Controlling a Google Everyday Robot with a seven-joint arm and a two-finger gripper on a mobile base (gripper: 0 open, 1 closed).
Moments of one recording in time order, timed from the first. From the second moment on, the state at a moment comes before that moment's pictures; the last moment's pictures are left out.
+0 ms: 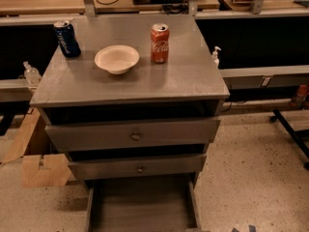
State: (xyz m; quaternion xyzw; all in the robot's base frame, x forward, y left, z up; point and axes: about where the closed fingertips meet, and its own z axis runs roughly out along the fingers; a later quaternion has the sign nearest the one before) arm 0.294 -0.094 0.181 -0.44 0.82 0.30 0.22
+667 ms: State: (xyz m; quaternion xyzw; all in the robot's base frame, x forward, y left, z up) arm 0.328 -0.087 0.112 -0.39 0.82 0.35 0.24
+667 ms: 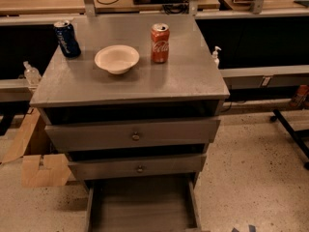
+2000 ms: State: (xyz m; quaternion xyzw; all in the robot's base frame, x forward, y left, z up) arm 0.381 -0.083 0.113 -0.39 0.81 0.34 0.27
